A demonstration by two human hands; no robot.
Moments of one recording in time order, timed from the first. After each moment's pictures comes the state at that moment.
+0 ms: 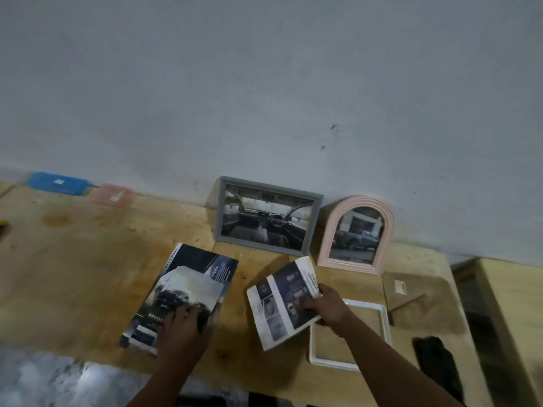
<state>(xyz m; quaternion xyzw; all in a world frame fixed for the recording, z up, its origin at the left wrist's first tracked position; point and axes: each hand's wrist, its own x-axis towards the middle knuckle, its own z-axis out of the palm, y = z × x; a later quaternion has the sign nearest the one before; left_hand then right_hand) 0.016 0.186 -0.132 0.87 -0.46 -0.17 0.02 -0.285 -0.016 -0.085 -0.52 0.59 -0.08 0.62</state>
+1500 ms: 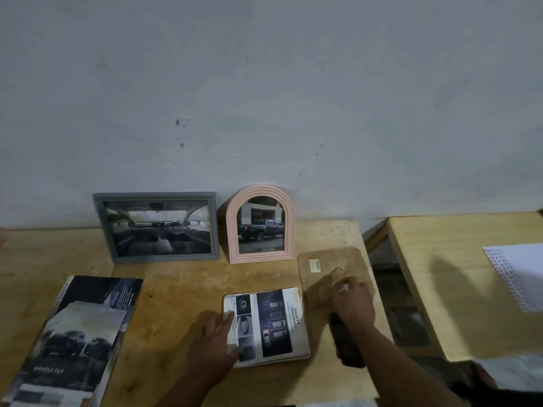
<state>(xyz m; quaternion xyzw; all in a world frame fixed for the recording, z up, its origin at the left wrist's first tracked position) -0.227 0.077 -0.128 0.74 -0.60 -0.30 -0.01 -0.549 -0.058 -0.107 -0.51 0.81 -0.09 0.29</state>
